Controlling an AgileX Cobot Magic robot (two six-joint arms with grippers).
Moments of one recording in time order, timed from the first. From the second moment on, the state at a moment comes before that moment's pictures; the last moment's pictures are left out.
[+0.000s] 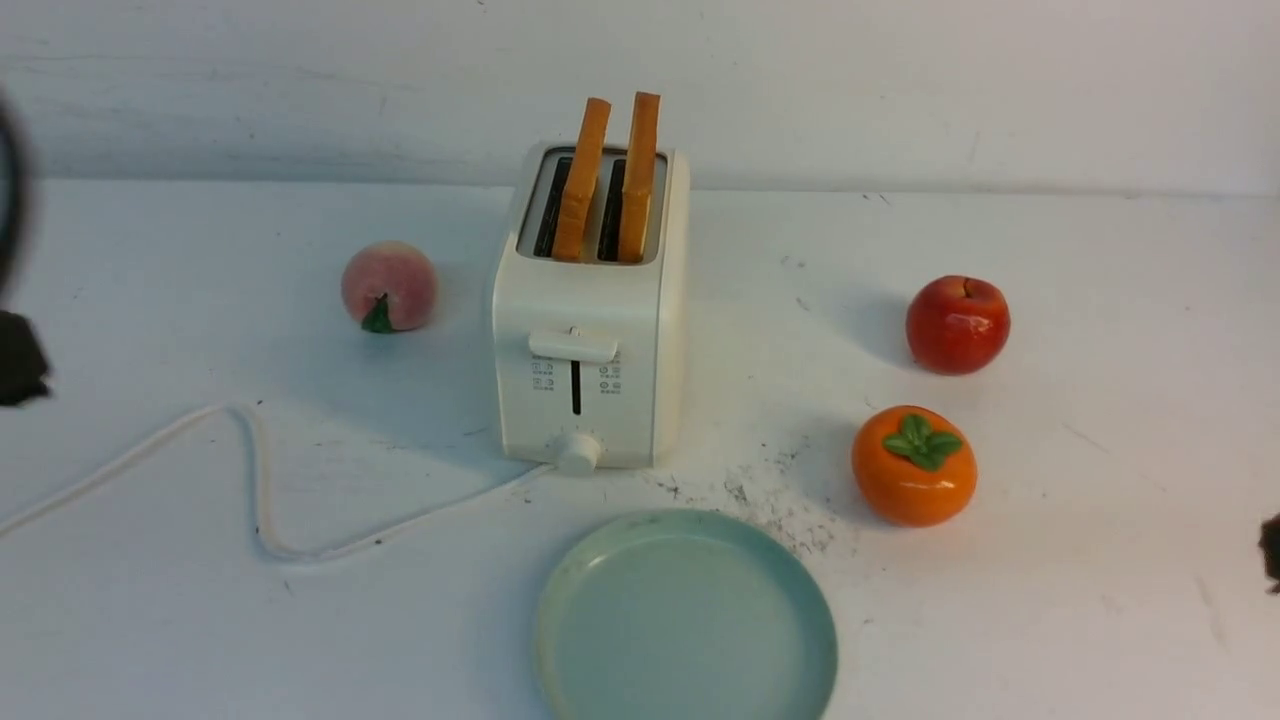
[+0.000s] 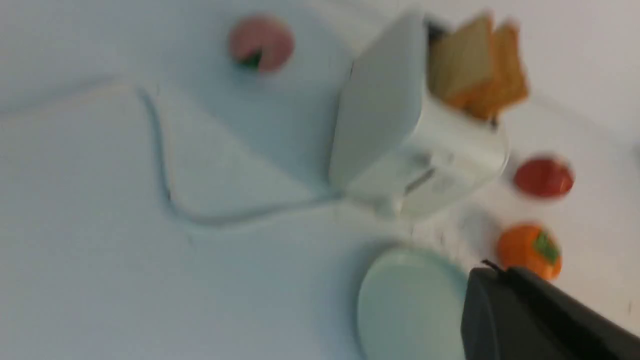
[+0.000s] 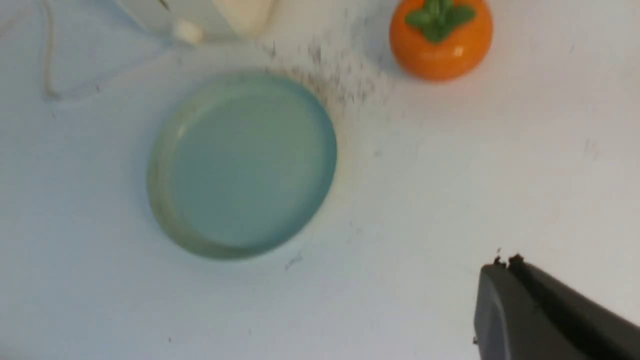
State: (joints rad) right arm 0.08 0.88 -0.91 0.39 1.04 -0.12; left arm -0.05 0.85 -1.02 -0.38 0.97 -0.26
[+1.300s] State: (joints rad) right arm 0.08 0.94 -0.89 0.48 1.01 -0.21; left arm -0.28 1.94 -1.97 -0.38 0.89 -0.12
